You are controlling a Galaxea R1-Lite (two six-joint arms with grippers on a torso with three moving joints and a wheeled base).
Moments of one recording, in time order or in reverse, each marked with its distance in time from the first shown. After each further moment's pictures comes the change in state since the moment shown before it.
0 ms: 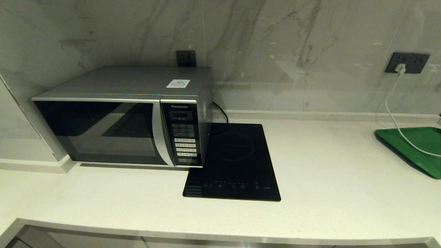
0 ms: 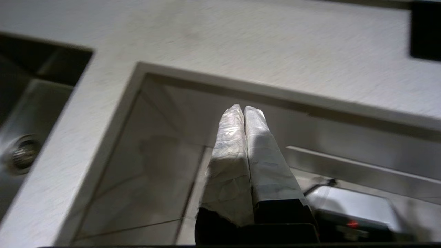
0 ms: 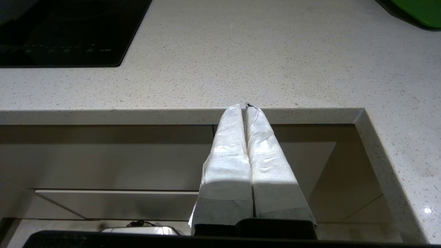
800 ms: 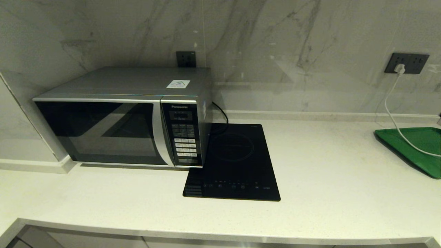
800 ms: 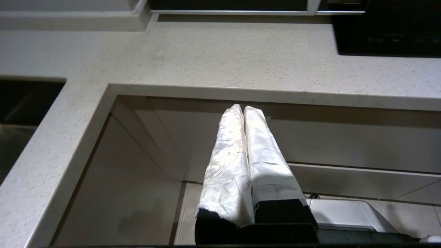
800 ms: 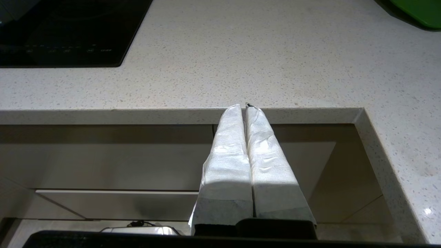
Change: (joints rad) left arm 0.392 -0.395 0.017 0.097 -0.485 0.271; right arm 0.001 0.000 0.000 0.000 -0.001 0.000
